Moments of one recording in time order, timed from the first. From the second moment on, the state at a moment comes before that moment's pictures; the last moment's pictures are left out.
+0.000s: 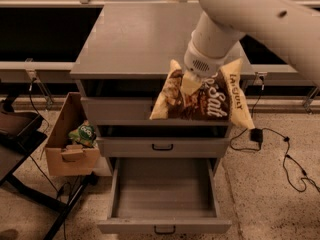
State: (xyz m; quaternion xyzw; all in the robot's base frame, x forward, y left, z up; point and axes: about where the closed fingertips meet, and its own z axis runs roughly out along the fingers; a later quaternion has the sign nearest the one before) arm 0.574 -0.085 0.872 -0.55 0.82 0.00 0.17
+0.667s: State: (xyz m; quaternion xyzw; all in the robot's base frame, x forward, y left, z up) arm 0.565 -0.090 0.876 -0.55 0.82 0.00 0.15
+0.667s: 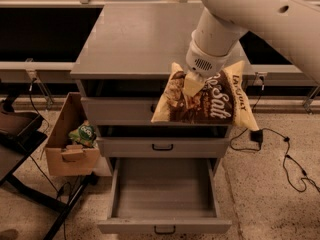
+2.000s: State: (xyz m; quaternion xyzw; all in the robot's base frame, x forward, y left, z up) arm 0.727 -0.104 0.980 -0.62 0.75 -0.14 0.18
